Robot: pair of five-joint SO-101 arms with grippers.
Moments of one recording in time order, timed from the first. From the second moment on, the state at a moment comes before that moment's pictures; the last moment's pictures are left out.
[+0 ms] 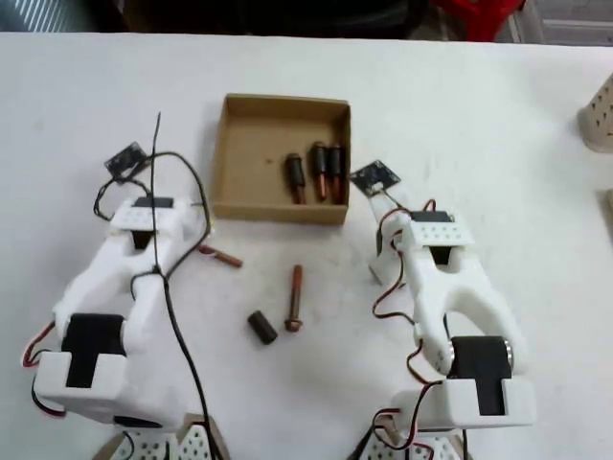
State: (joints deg) left arm -4.7 4.5 37.4 44.5 43.6; right arm -3.8 -1.0 40.2 50.2 33.1
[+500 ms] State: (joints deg) left arm -0.7 4.6 35.0 46.2 25.2; right arm -3.8 -1.0 40.2 50.2 33.1
